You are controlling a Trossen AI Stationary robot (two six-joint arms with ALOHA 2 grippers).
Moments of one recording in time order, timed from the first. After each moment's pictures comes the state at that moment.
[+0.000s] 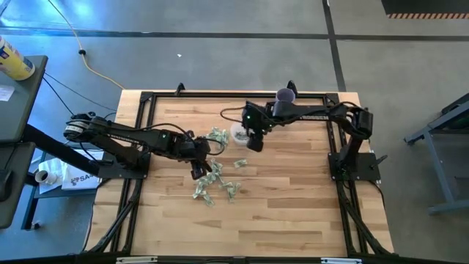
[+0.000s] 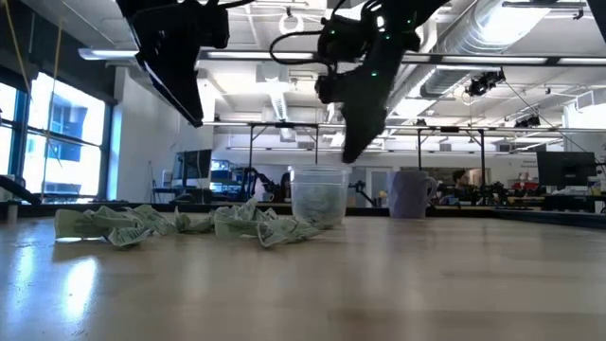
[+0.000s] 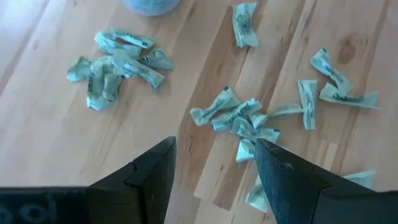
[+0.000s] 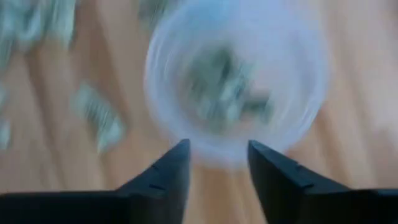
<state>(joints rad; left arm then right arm) -0.12 1.33 1.00 -0.77 -0.26 -0.43 -0.27 1.81 1.39 -0.75 -0.02 0.02</state>
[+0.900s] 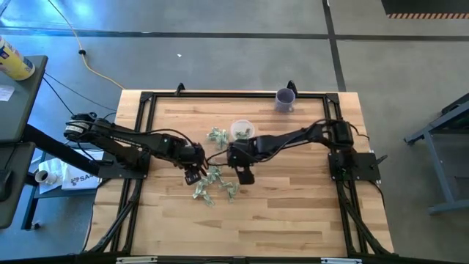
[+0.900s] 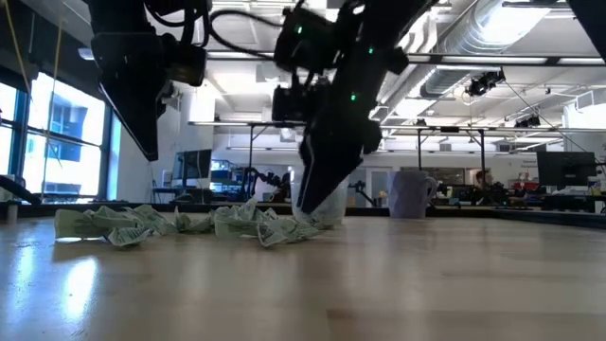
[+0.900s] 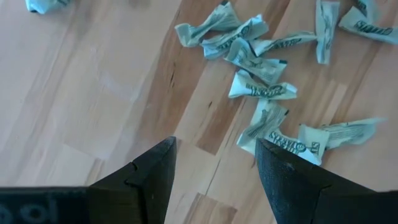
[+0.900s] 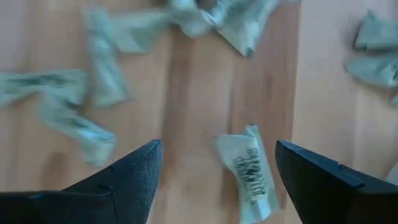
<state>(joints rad) -0.13 1.33 0.89 -0.80 -0.11 -0.56 0.00 2.03 1.39 -0.49 -0.03 -0.08</state>
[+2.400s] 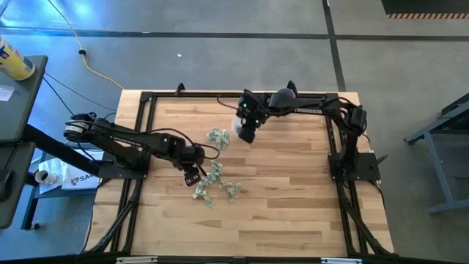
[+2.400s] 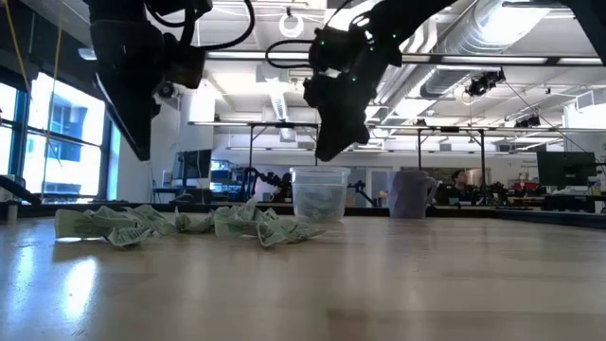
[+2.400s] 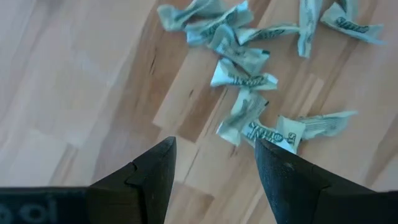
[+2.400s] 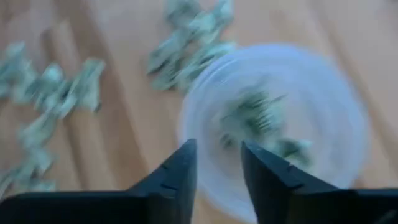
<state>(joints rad) -0.13 1.33 0.89 -0.81 -0.03 -0.62 -0.36 1.89 1.48 -0.66 -0.19 0.10</state>
